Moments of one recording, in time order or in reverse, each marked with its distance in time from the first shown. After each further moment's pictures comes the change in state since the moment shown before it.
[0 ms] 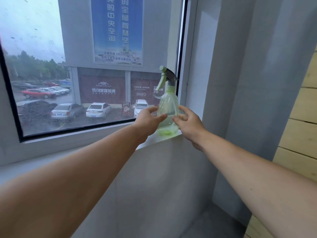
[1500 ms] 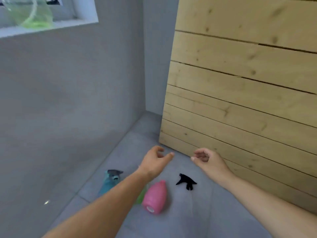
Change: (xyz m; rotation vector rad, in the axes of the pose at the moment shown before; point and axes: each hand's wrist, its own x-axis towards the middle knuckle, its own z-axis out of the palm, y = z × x) left_hand -0.304 -0.200 0.273 0.225 -0.719 -0.398; right_hand -0.422 0.239 -0.203 -0.330 0.252 0.708
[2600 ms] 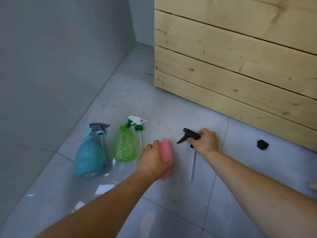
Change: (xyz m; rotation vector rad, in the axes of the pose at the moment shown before) left_hand 0.049 -0.167 0.122 0.562 -0.130 -0.229; right_hand 0.075 0.210 0.119 -0.264 0.057 0.441
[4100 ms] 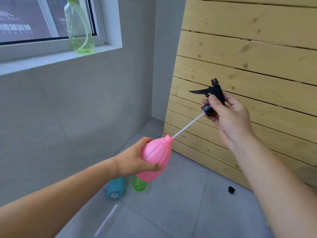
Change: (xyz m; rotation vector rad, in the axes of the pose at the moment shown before) left_hand -0.274 0.017 -0.234 -0.427 0.077 0.463; right_hand -0.312 -0.209 -0.308 1.102 0.015 -0.681
